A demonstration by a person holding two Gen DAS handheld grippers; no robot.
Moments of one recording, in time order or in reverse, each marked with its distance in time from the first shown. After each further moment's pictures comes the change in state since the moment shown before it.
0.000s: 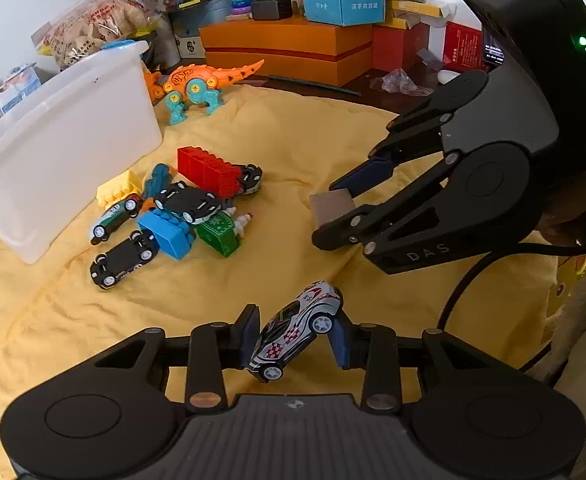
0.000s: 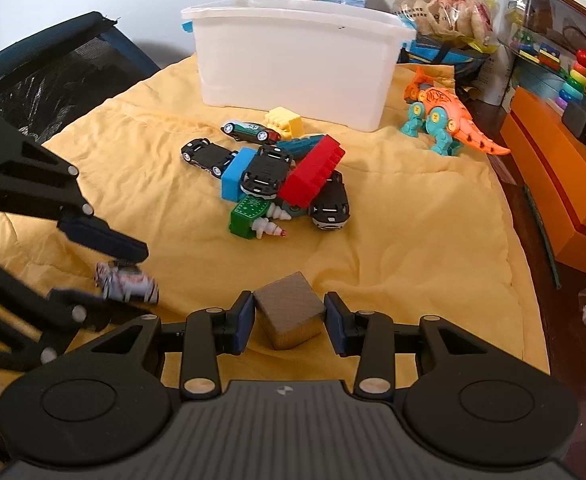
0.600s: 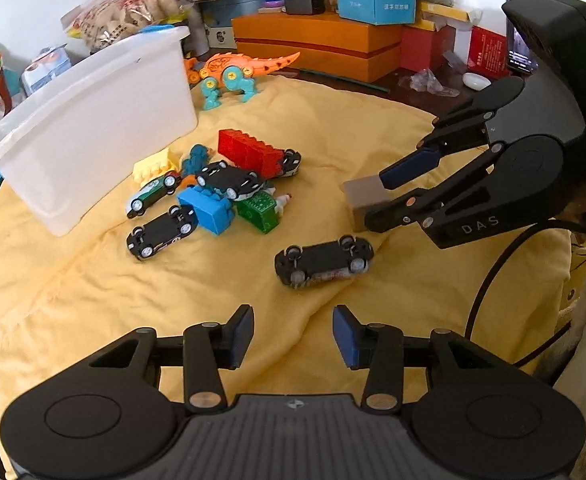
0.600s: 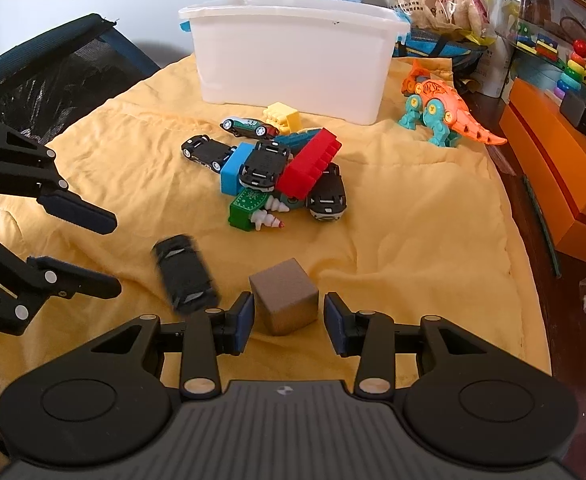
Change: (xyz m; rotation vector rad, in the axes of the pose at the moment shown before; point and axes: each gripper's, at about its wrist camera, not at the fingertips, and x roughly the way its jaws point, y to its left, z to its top) left arm -0.011 0.019 -0.009 -0.046 0.014 0.043; right arm -0.005 -0.005 -0.005 0.019 0.012 0.016
